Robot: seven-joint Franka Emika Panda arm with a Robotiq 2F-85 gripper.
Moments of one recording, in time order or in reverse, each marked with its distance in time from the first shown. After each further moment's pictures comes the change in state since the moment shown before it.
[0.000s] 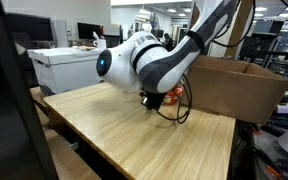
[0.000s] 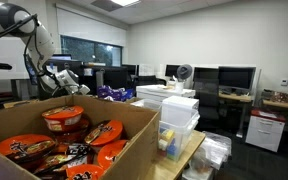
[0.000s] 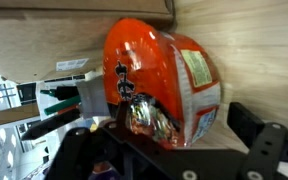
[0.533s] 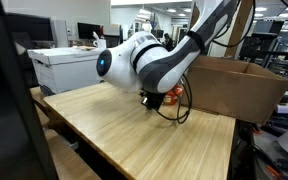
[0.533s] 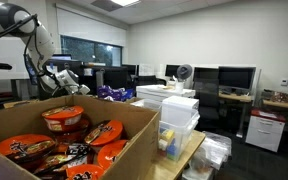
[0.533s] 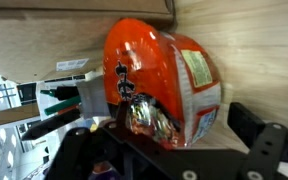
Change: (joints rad) arm 0.000 0.000 0.000 0.000 0.000 0.000 0.000
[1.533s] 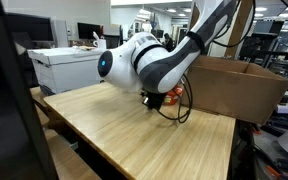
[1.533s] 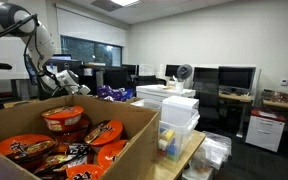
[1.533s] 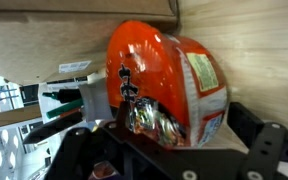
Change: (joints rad) arm -0.003 -0.001 -0.003 -0.007 0.000 -0.006 0.000
